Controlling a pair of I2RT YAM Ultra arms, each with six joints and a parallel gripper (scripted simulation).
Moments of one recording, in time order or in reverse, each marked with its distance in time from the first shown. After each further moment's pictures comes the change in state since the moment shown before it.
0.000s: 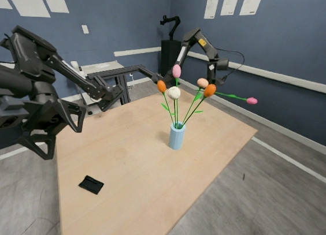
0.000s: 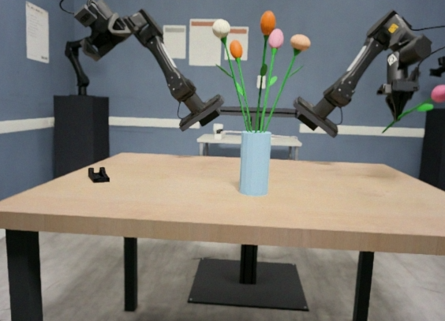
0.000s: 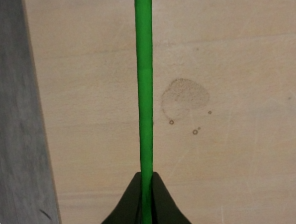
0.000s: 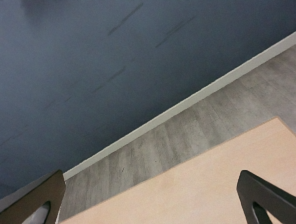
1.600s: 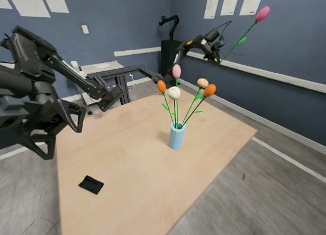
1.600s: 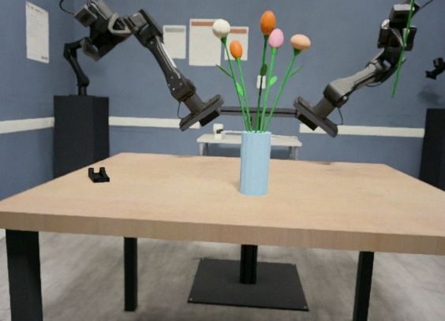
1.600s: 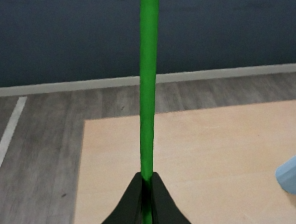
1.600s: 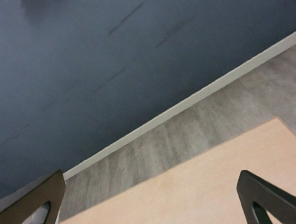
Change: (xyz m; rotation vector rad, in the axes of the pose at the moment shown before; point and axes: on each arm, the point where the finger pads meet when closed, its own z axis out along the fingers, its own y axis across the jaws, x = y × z) left arm -0.055 -0.001 -0.192 0.004 -0.779 0.013; right arm 0.000 0.000 0.000 0.000 0.000 0.000
